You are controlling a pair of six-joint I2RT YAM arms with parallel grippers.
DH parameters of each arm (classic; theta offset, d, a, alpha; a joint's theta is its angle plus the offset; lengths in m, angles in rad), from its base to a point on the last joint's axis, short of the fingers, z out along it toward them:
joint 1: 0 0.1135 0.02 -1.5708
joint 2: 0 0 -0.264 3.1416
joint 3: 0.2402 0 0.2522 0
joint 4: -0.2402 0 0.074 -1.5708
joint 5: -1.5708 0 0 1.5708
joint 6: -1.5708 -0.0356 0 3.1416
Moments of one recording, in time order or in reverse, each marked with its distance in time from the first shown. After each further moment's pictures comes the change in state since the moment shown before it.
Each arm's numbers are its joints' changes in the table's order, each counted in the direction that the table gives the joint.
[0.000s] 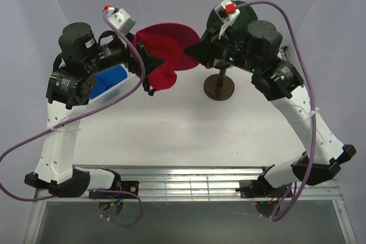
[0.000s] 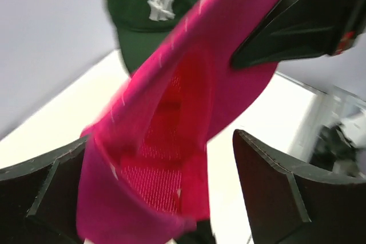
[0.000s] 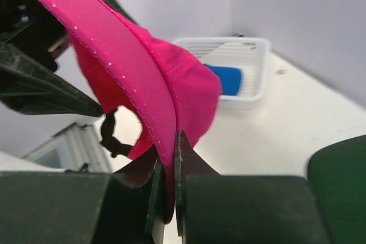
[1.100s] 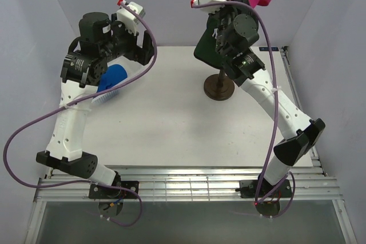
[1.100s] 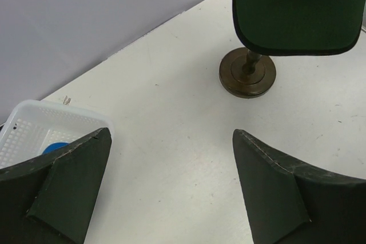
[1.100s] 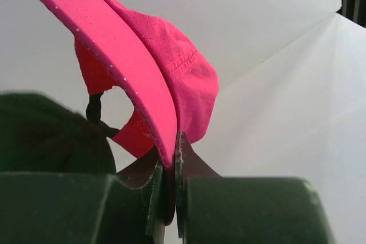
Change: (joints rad) left arm 0.003 0.182 0.154 -0.156 0.413 -0.135; right arm -0.017 0.303 0.136 0.688 -1.128 1.544
